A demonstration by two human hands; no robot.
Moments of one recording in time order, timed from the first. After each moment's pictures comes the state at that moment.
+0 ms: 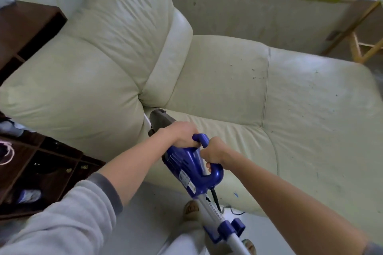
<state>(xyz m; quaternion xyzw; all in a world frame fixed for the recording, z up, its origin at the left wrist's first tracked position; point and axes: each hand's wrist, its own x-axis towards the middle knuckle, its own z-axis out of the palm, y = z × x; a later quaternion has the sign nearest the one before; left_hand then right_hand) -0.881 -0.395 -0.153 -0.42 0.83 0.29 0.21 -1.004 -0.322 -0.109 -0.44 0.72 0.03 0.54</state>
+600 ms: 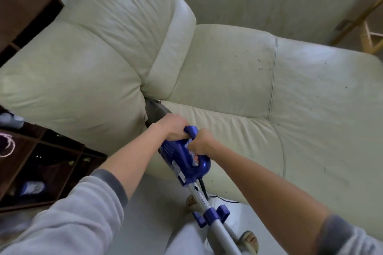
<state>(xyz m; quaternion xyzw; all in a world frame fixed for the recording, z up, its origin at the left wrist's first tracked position) -0.842 -0.404 -0.179 -0.45 0.84 0.25 0.20 -0.962 -0.335 -0.130 -0.48 0.70 0.06 0.53</state>
